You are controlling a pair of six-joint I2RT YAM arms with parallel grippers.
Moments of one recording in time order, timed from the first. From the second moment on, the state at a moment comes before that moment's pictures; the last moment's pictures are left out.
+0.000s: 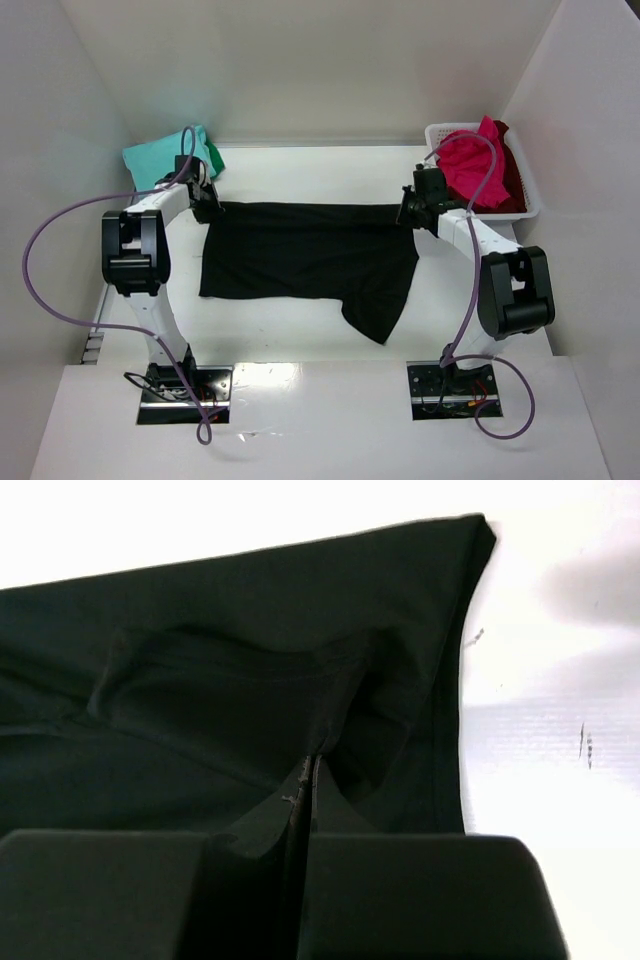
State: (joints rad) left arm 0.07 1.98 1.39 -0.46 0.17 -0.34; right arm 0.18 1.59 1.04 -0.24 0.01 0.39
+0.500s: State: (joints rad) left arm 0.07 1.97 1.40 -0.48 0.17 -0.34; right arm 0.18 1.62 1.00 -0.26 -0.01 0.41
